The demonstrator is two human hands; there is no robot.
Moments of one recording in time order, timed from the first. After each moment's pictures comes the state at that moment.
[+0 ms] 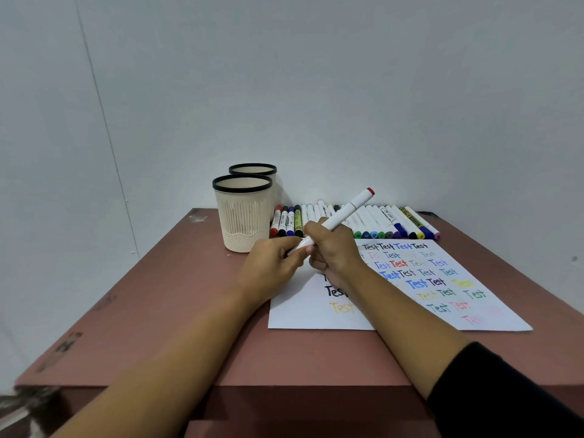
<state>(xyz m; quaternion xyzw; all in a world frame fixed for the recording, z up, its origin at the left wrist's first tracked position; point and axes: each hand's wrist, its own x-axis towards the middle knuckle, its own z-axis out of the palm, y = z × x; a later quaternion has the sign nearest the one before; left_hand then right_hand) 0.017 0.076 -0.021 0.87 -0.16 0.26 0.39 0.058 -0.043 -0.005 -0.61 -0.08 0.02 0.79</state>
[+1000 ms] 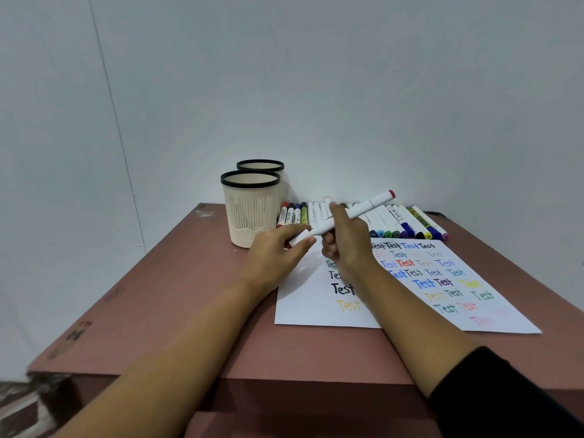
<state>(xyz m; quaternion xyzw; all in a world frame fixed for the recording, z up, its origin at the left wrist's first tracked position) 0.022 0.076 -0.019 0.84 -0.12 0.32 0.42 0.057 -0.044 0.004 -0.58 -0.04 -0.04 0.81</state>
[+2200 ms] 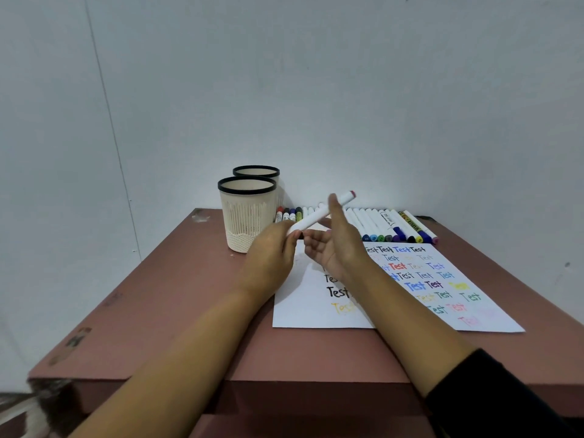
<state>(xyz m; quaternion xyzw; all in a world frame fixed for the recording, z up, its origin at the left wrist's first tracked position) 0.024 0.075 -0.019 0.84 -0.13 0.39 0.34 0.044 -0.042 0.019 -0.53 0.00 0.08 0.84</state>
